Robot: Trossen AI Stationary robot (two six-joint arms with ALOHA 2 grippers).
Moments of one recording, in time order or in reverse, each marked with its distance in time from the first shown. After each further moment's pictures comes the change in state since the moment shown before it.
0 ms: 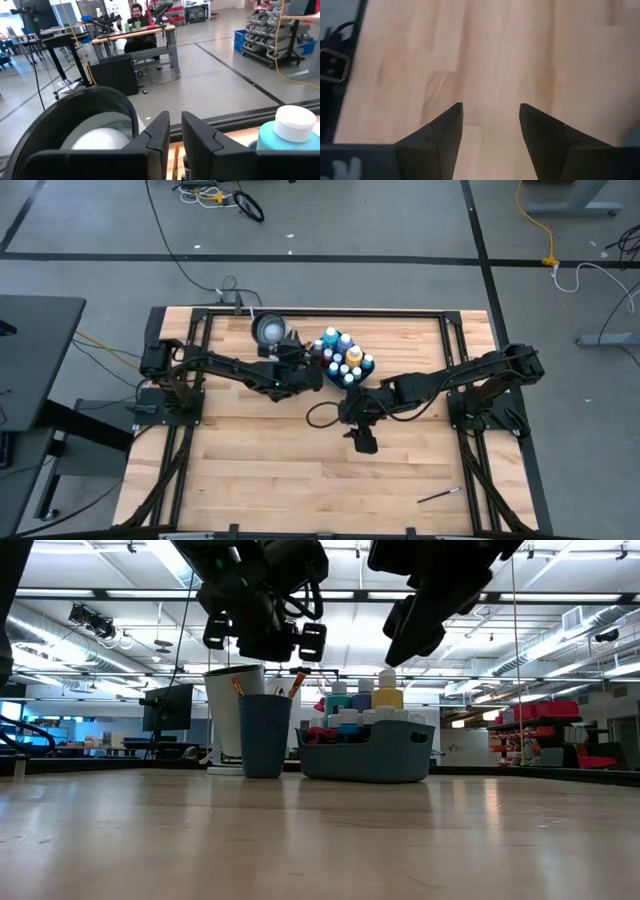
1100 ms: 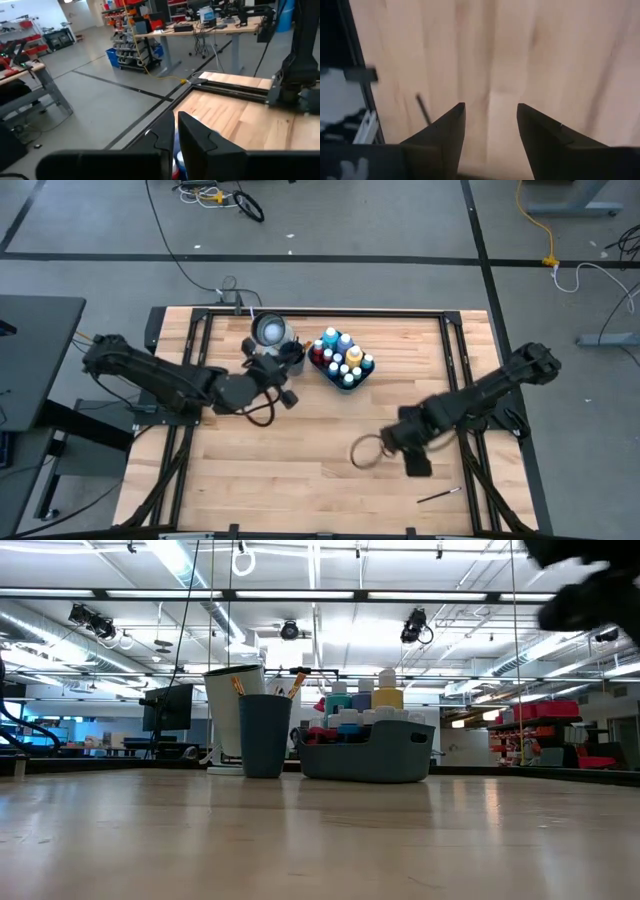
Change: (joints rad) left arm -0.321 -0.476 0.055 0.010 0.382 0.660; right arm 0.267 -0.125 -0.005 -0.618 -0.070 0.297
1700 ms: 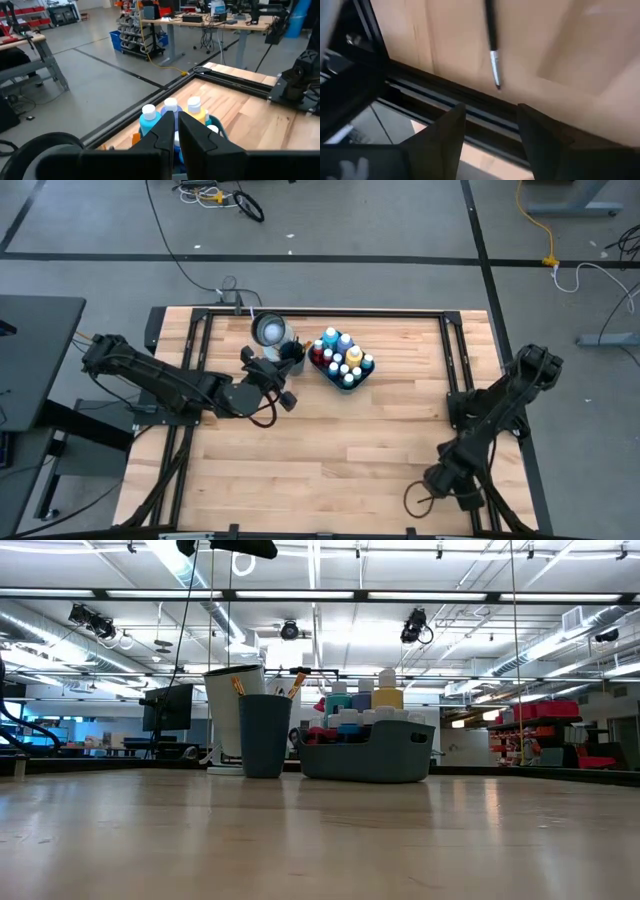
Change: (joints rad) left arm -0.013 -0.013 -0.131 0.005 -0.030 -0.230; right arm 0.456 0.004 -0.383 0.279 -0.352 0.283
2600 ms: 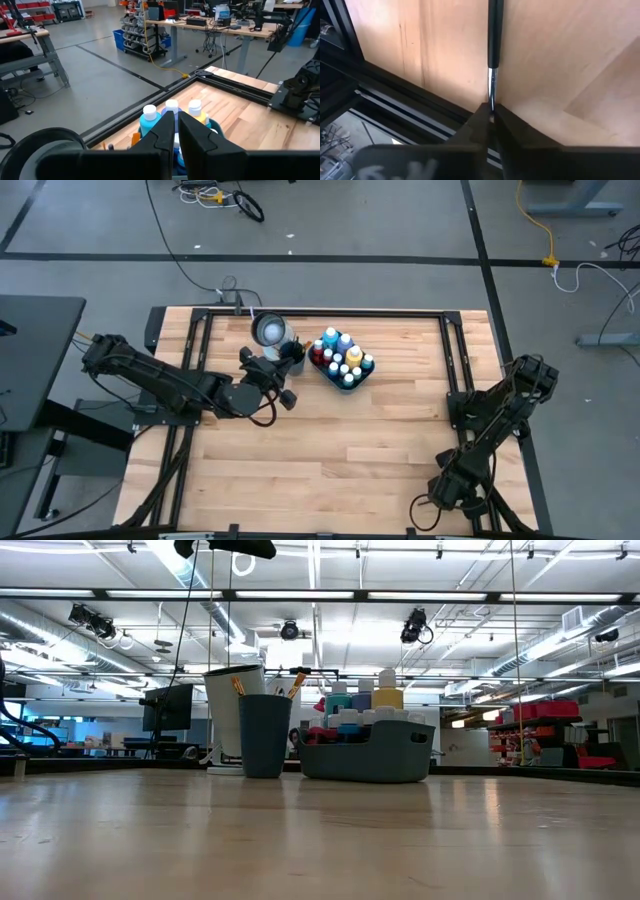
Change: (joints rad) left arm 0.000 0.000 0.000 0.001 -0.023 -0.052; right arm 0.120 0.145 -0.059 0.213 0.045 -0.011
